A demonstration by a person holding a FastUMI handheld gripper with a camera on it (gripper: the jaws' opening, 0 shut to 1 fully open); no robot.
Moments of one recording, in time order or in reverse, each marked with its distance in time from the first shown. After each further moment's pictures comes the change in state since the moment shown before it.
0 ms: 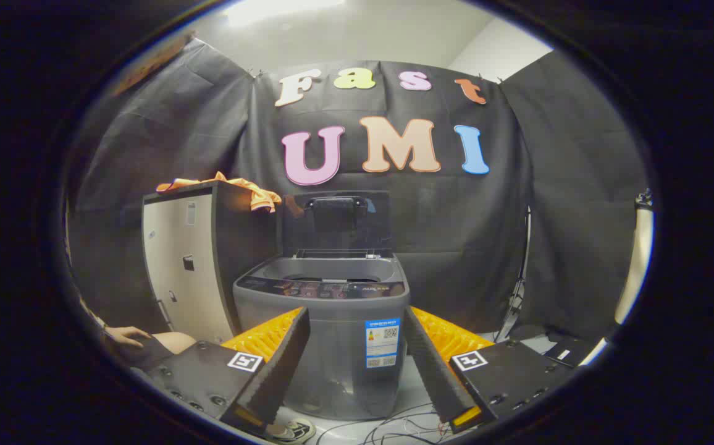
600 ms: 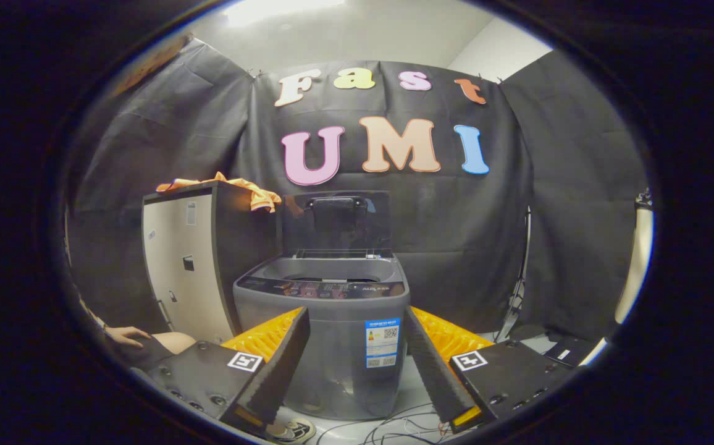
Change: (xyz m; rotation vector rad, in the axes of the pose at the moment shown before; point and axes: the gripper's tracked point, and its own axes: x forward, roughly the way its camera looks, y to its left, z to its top) arm 0.000 0.000 0.000 0.001 -0.001 0.000
